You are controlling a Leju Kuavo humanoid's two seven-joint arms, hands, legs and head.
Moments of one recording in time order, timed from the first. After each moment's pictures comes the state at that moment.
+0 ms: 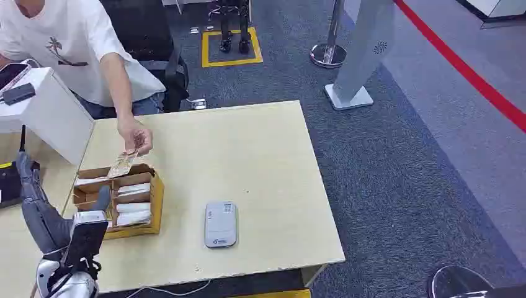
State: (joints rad) left arm -0.01 0.02 -0.01 -1.71 -0.45 0.37 -0.43; right arm -0.09 0.05 -0.97 -0.21 1.35 -0.38 0.17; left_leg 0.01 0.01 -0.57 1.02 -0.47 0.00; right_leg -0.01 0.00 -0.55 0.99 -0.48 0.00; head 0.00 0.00
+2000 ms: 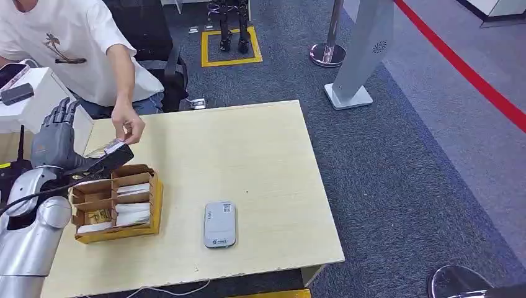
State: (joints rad) left arm -0.50 0.32 -0.16 -1.30 -1.04 -0.03 0.10; right arm -0.12 0.09 -0.96 -0.21 1.40 -0.33 0.18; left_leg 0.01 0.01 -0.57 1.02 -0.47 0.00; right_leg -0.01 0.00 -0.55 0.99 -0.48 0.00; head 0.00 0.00
